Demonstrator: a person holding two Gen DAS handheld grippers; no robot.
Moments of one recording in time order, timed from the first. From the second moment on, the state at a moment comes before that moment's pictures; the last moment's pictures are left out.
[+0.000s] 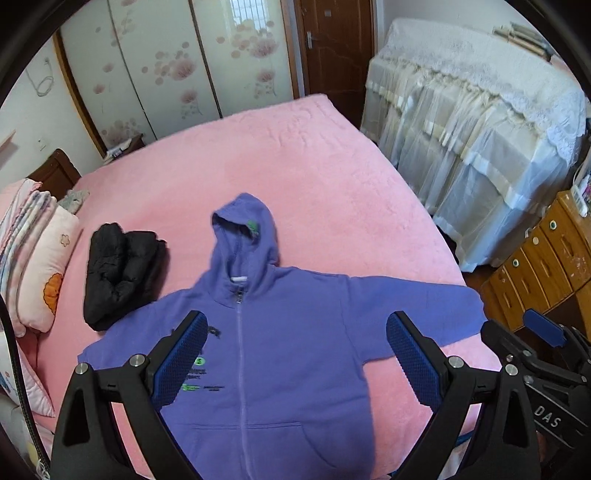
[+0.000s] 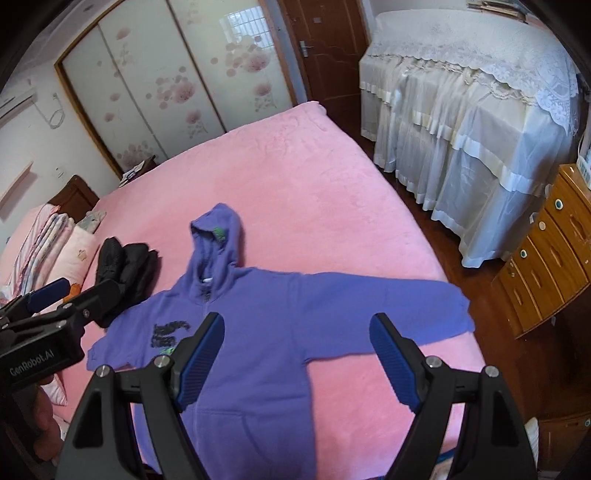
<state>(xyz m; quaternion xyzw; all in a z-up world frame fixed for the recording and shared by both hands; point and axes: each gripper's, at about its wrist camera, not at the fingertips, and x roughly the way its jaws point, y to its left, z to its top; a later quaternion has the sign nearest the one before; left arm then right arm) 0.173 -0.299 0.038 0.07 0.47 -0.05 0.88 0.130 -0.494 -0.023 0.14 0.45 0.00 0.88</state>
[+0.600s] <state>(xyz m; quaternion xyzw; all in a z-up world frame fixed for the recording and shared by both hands) 0.236 -0.441 -0.060 0.12 0.53 -0.10 0.84 0.142 -0.635 -0.136 0.25 0.47 -0.10 0.84</state>
